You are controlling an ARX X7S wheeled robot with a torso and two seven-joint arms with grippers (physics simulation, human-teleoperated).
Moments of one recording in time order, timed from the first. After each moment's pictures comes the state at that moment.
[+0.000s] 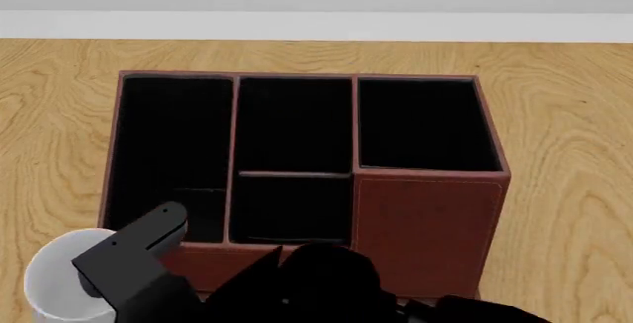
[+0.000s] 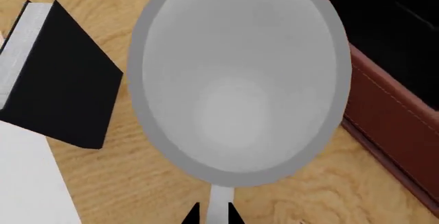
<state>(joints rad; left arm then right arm) -1.02 -0.94 -0.76 0.97 -1.80 -1.04 -1.19 1.26 0.17 -1.29 0.08 1.72 0.91 0.54</state>
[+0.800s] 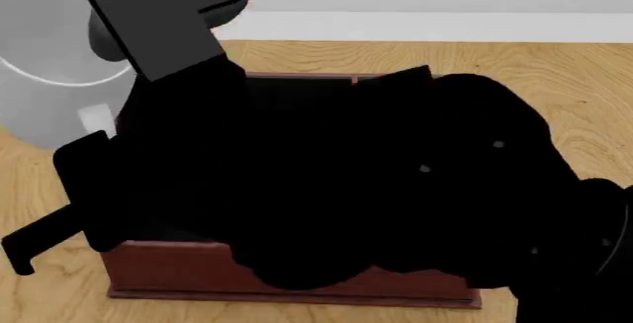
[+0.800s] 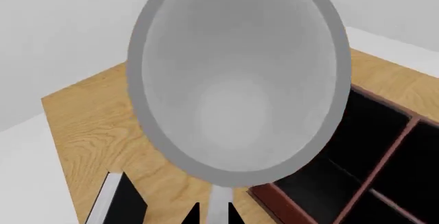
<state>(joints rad) -1.09 -0.99 -0.66 0.96 -1.82 -0.99 -1.22 1.57 0.38 -0.98 -0.09 2.00 0.87 0.63</state>
